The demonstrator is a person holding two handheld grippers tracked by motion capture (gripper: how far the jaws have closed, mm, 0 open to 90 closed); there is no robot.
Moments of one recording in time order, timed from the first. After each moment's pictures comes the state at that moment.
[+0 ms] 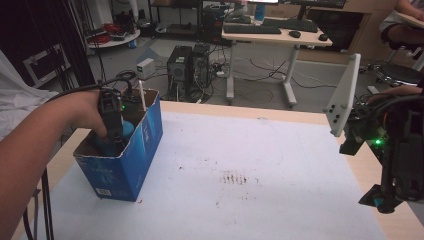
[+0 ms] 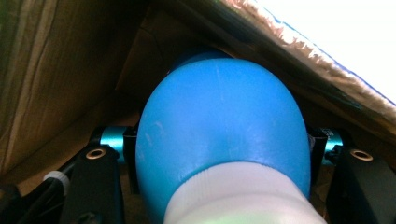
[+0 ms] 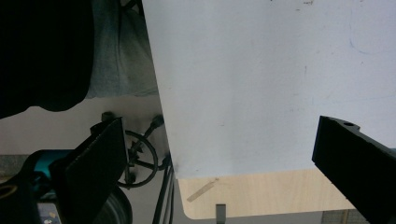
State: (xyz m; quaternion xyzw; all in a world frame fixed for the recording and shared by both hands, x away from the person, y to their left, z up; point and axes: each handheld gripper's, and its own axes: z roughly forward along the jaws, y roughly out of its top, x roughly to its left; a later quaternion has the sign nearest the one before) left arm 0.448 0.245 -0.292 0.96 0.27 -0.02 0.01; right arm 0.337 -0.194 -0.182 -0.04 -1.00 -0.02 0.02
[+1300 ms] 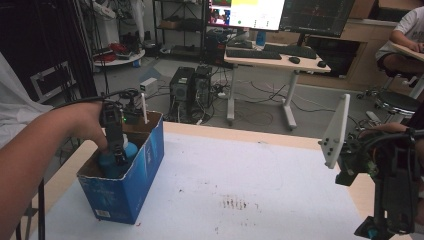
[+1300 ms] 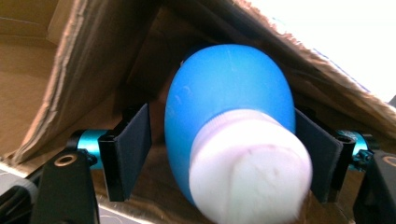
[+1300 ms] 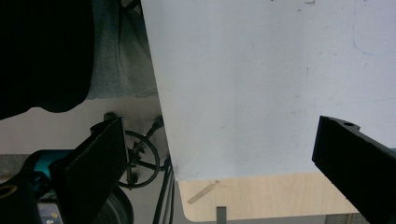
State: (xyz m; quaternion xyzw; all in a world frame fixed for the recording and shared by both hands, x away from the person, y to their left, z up) left arm 0.451 0.253 -0.265 0.96 0.28 -0.02 0.02; right arm 0.344 -0.193 -0.188 -0.04 -1.00 -0.01 0.03
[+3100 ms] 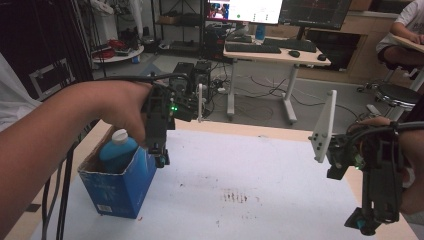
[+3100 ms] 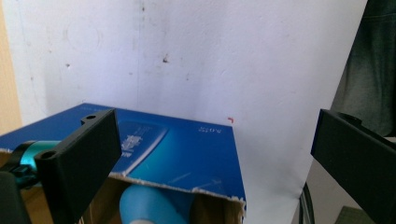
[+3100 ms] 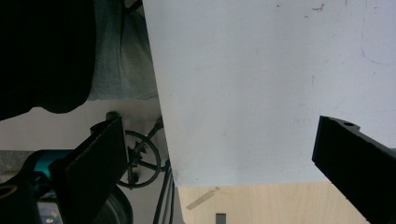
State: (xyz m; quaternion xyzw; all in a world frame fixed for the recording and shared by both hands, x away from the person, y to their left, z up) left arm 0.400 0.118 -0.205 1.00 0.07 0.03 0.02; right arm 0.347 -0.183 -0.199 -0.03 -1.00 -0.01 0.04
